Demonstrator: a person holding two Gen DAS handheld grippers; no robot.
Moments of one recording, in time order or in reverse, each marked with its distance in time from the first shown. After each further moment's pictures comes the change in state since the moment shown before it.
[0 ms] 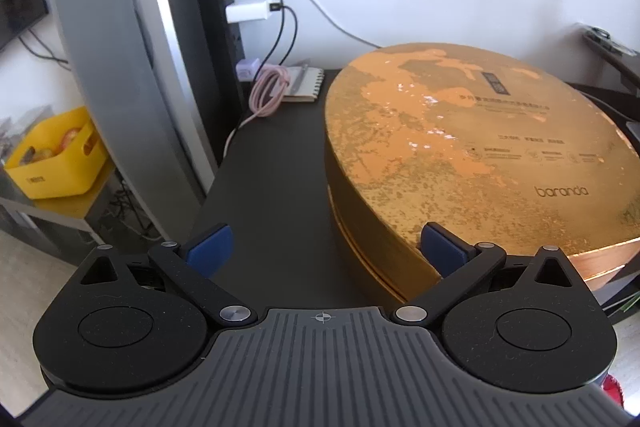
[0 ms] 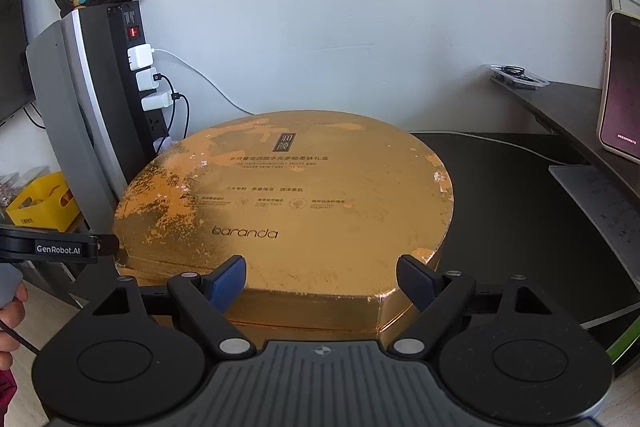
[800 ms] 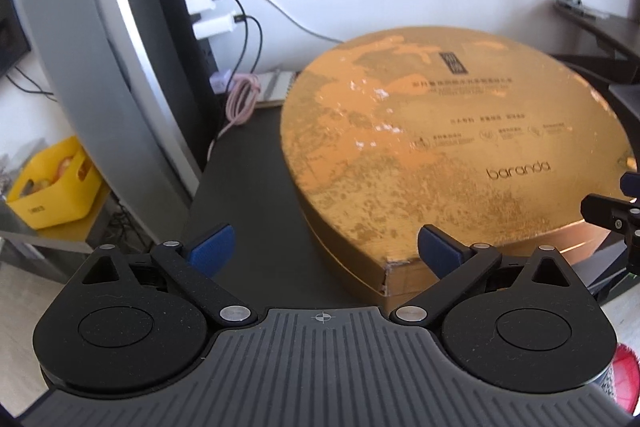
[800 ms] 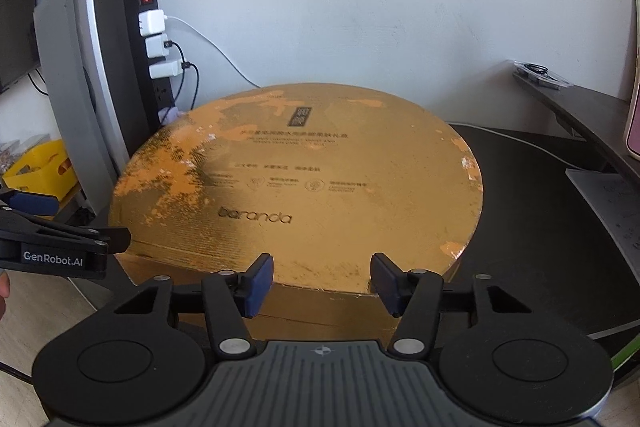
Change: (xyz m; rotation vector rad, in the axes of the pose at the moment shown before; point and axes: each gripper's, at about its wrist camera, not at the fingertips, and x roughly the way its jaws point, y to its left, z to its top) left arm -0.014 -0.042 -0.004 0.138 -0.005 0.011; right arm 0.030 0.011 -0.010 -0.074 0.061 -0.007
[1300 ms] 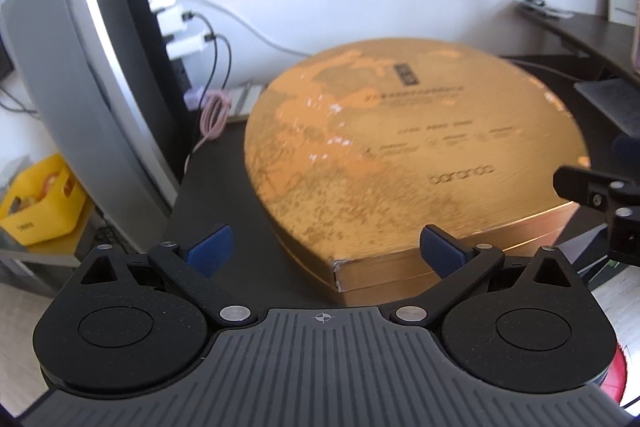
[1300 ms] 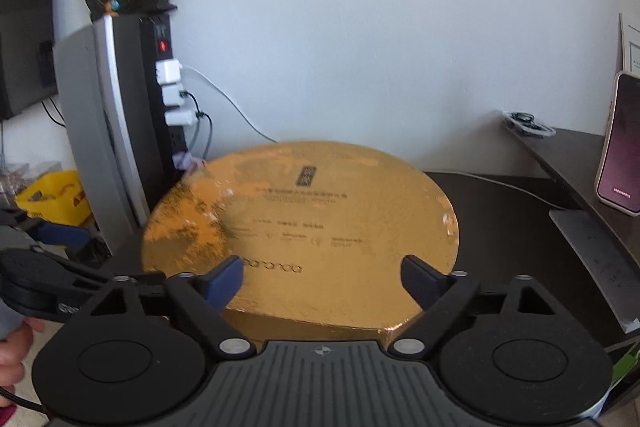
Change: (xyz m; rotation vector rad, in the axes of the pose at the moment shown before) left arm -0.040 -0.017 0.001 0.037 -0.052 -0.071; right arm -0.067 -0.002 0.021 0.000 -0.142 0.034
